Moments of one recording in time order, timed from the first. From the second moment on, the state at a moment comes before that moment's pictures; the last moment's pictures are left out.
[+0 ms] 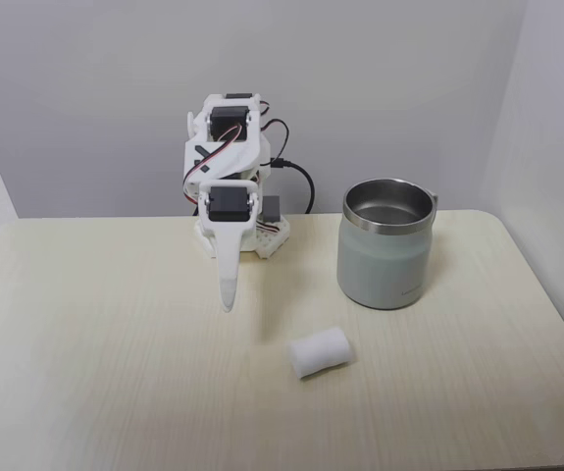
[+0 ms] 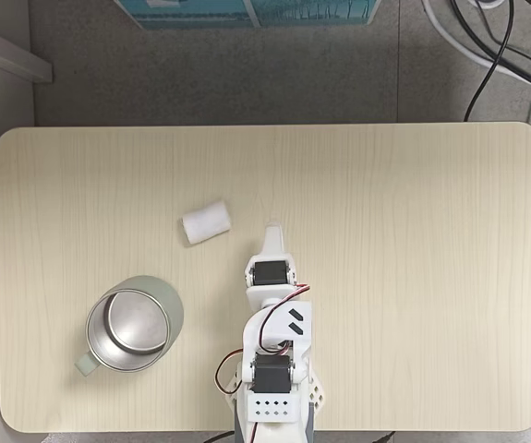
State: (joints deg) arm -2.4 -4.7 6.2 46.1 -4.7
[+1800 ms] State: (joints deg) arm -22.1 68.0 58.6 72.2 -9.4
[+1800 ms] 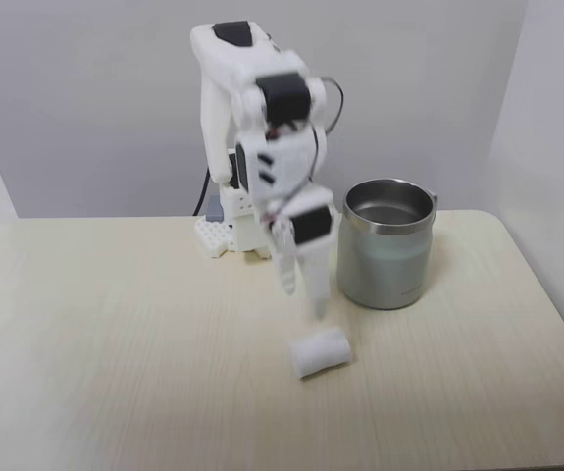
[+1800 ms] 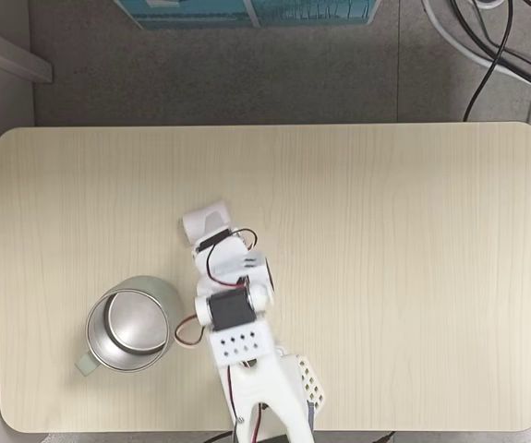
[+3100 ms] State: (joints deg) arm -27.2 80.2 64.7 72.2 -6.7
